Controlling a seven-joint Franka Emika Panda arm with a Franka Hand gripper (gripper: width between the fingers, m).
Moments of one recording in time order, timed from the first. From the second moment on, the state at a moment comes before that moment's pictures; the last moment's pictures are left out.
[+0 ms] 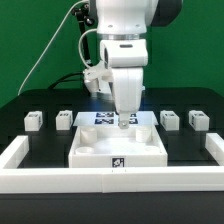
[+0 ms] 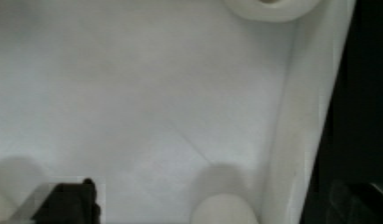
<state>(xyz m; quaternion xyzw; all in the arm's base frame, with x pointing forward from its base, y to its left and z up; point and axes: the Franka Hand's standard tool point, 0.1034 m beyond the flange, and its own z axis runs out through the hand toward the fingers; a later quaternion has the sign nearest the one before) 0.478 -0.021 0.048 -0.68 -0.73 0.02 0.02</state>
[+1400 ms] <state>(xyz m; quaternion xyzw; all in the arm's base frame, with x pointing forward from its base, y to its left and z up) 0.437 -0.011 0.008 -0.70 -0.72 0.03 0.04</state>
